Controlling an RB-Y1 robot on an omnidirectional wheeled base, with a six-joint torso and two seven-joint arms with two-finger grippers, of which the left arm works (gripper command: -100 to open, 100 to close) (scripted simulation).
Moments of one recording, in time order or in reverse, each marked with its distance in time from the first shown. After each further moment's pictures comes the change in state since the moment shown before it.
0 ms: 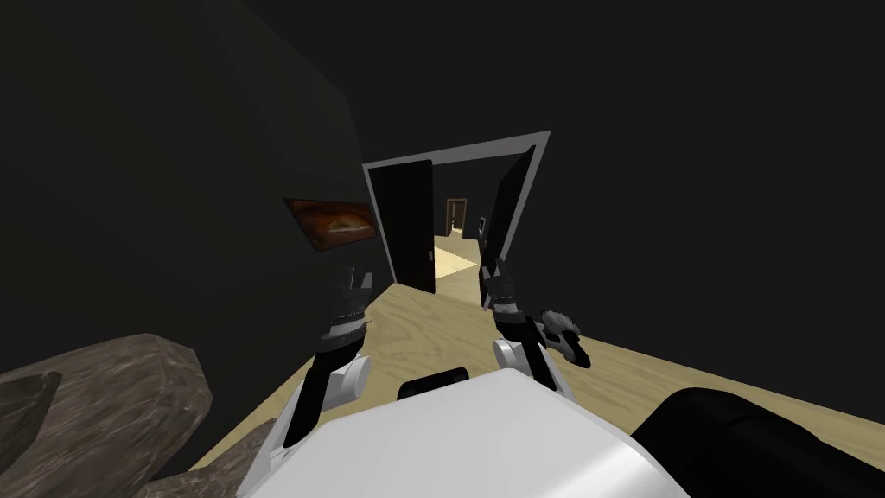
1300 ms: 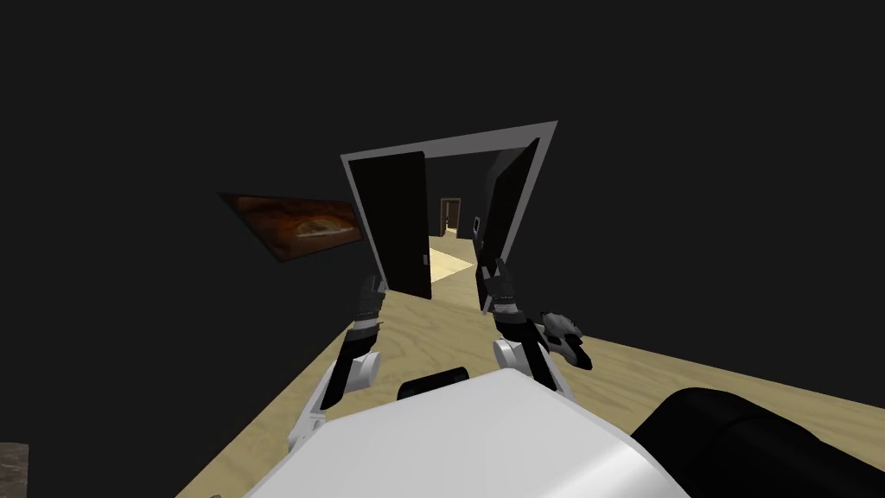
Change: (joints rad) arm -0.104 0.040 -0.015 0.288 0.021 -0.058 0.009
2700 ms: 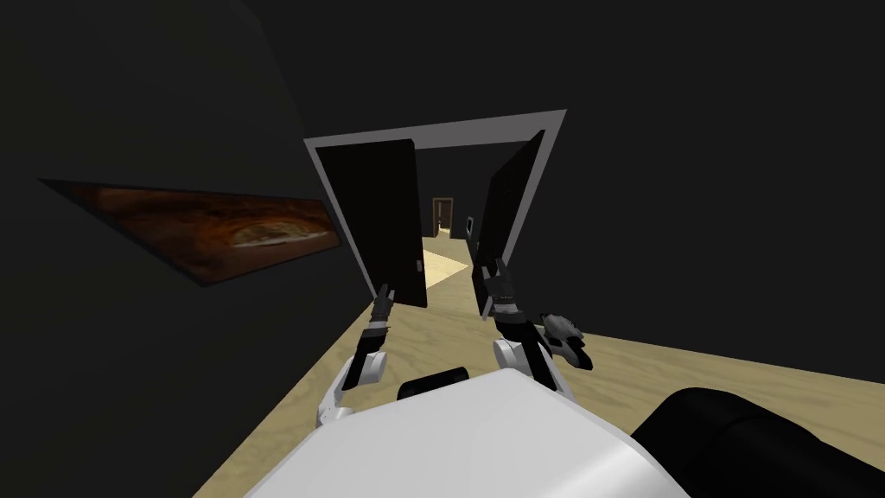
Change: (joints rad) arm -0.130 0.034 -0.015 0.367 0.032 -0.072 0.017
